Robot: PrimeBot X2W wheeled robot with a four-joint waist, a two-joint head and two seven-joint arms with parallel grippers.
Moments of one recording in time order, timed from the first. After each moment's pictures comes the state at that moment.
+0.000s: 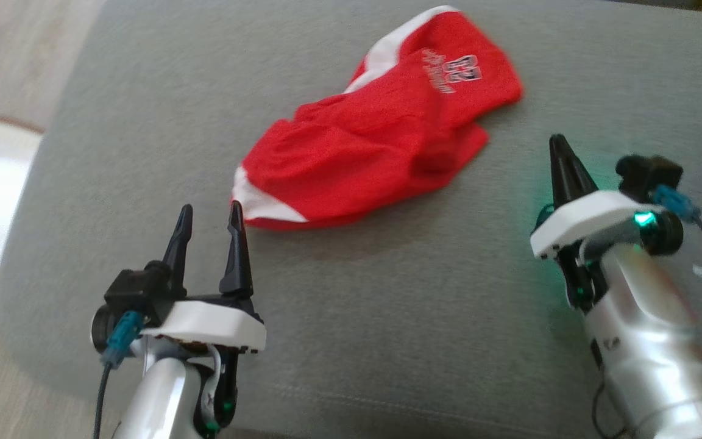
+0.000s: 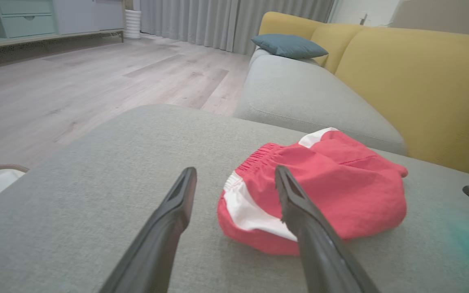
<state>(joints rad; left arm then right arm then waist) -0.13 0.04 -0.28 0.14 -0.29 0.15 -0.26 -0.64 -0.10 0.16 0.92 0.35 0.13 -0.23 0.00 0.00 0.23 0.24</state>
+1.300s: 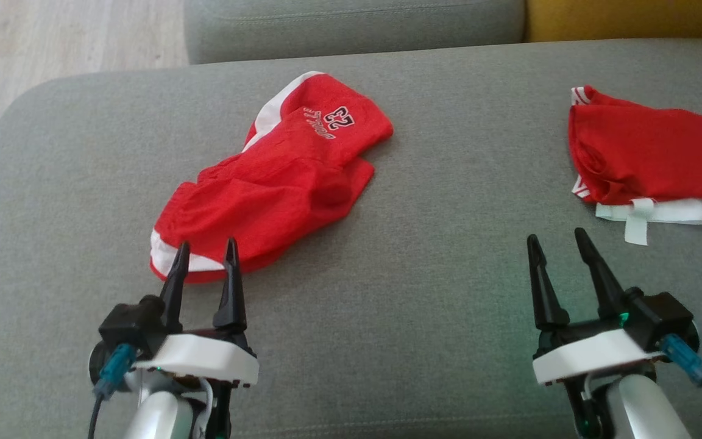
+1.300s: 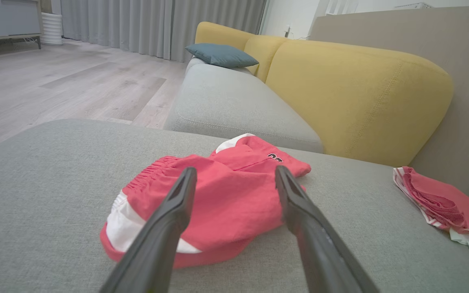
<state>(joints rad) -0.04 0.04 -0.25 0.14 -0.30 0.10 -0.26 -0.06 -0.06 0.11 0.23 0.16 0.13 -0.24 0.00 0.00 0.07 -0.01</state>
